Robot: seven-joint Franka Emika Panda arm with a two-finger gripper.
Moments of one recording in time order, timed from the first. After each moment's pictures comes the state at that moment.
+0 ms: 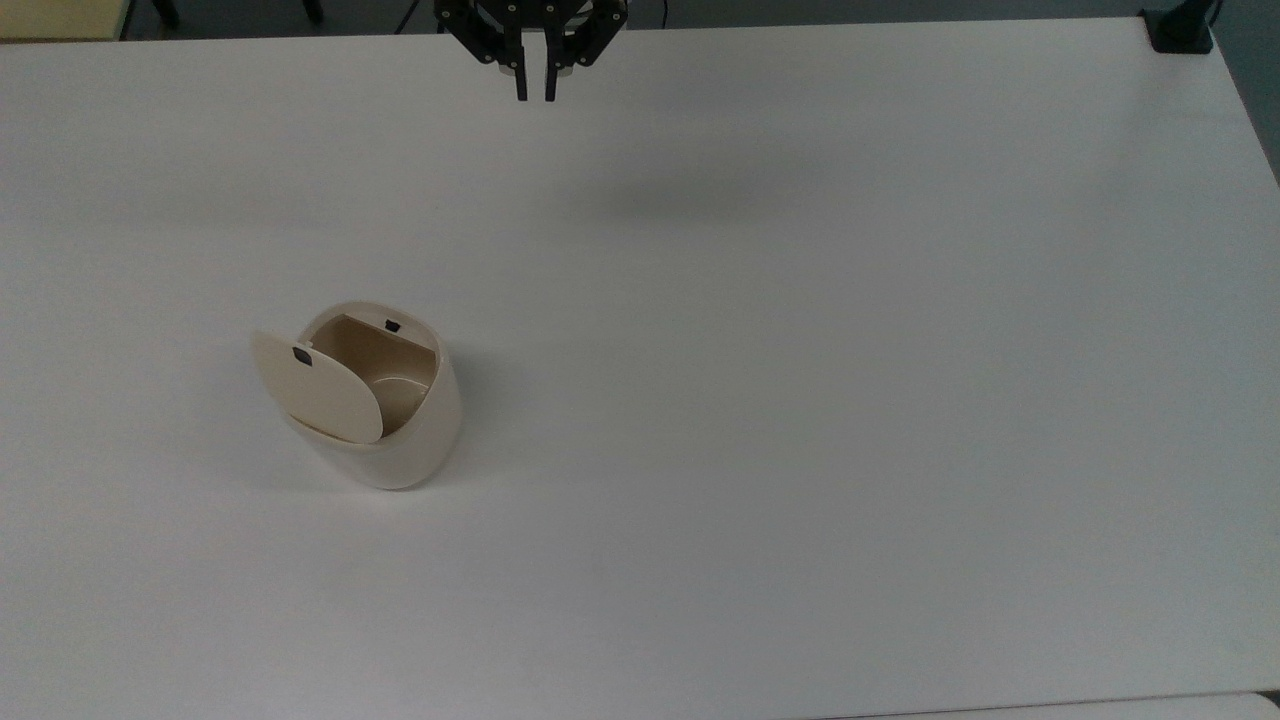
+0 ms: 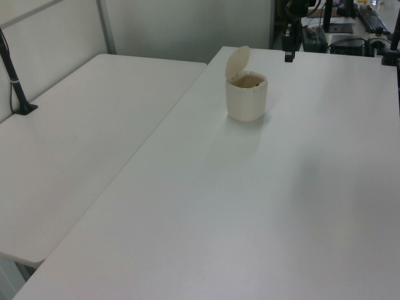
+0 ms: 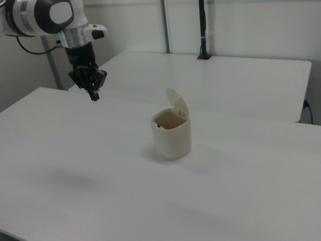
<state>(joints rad) 0.04 0.06 0.05 -1.58 -0.06 1.64 0.02</state>
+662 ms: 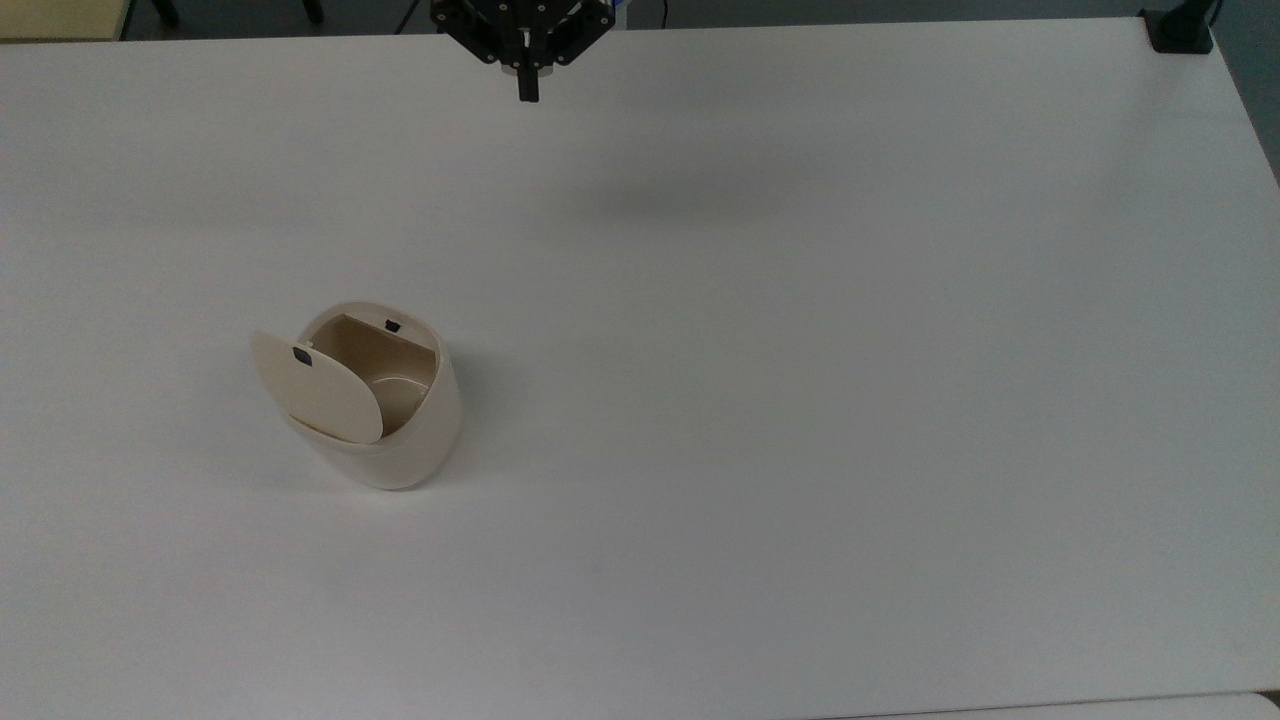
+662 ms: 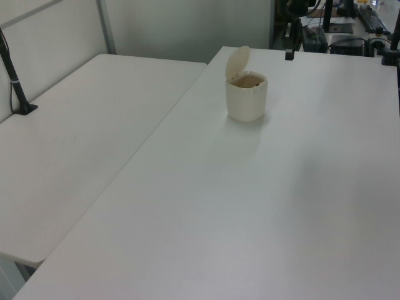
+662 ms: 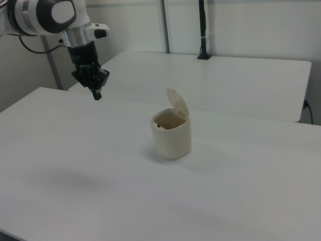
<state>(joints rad) 0.03 0.06 0.05 -1.58 -0.06 1.64 0.02</state>
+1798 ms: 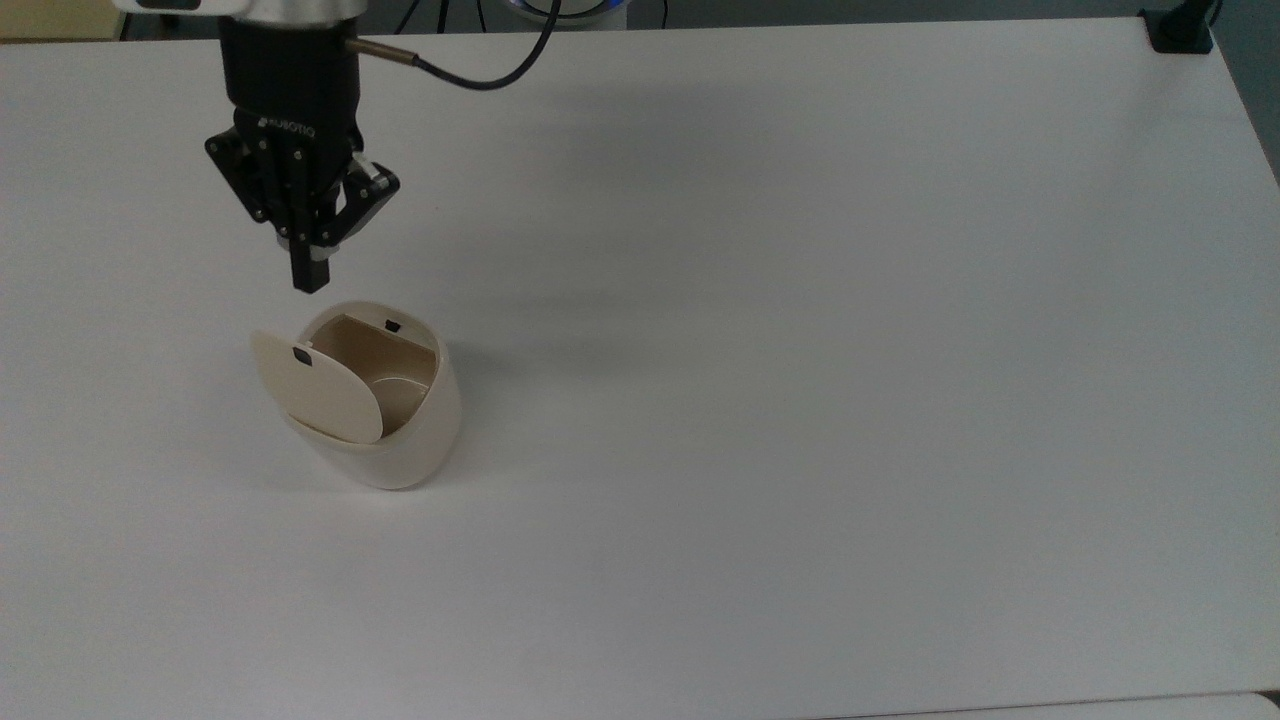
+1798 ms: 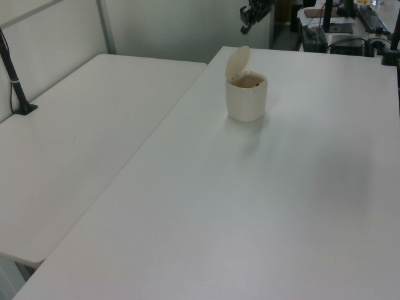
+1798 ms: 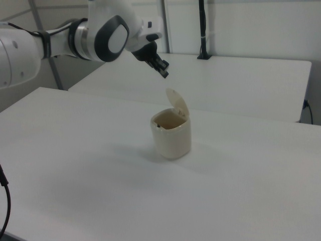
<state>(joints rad) -0.16 0.24 0.03 -1.53 -0.07 2.34 0.30</state>
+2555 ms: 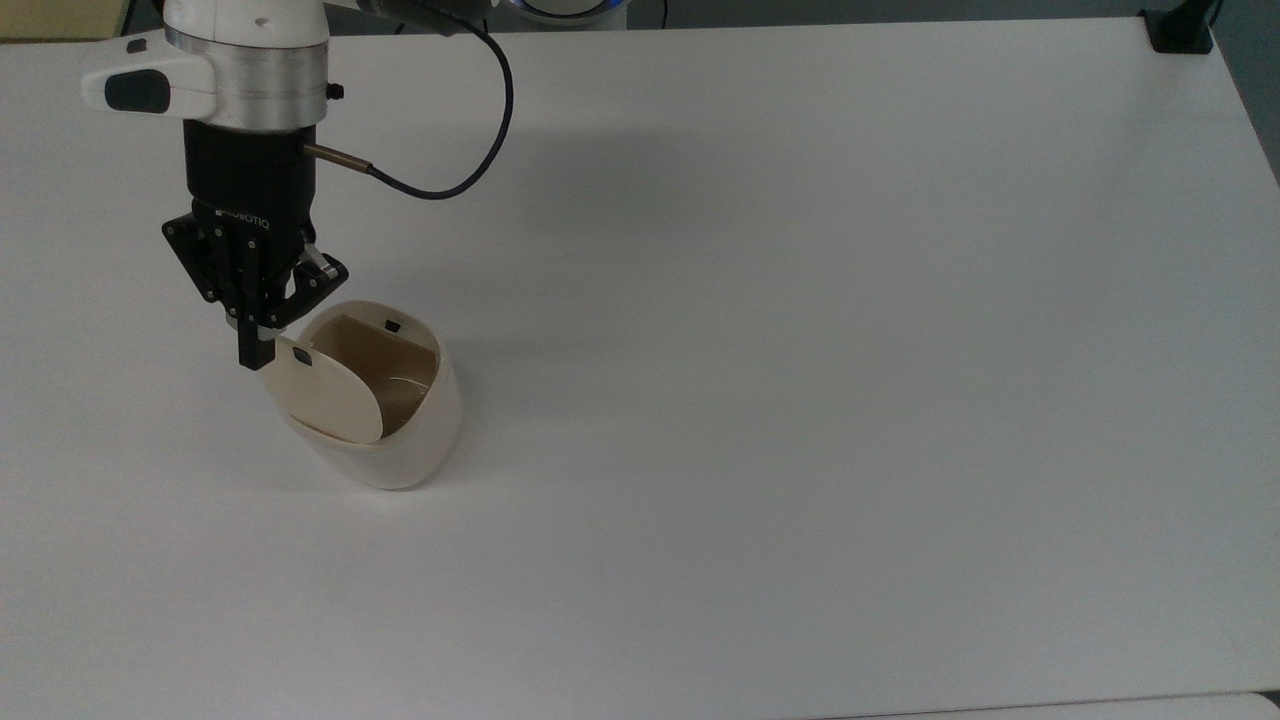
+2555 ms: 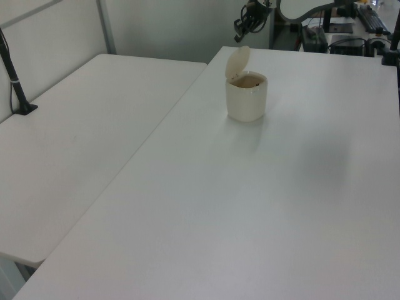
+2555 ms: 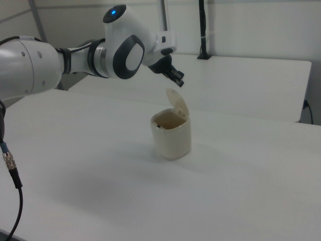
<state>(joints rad) -0.17 0.35 0.00 -1.53 -0.12 2.50 0.30</state>
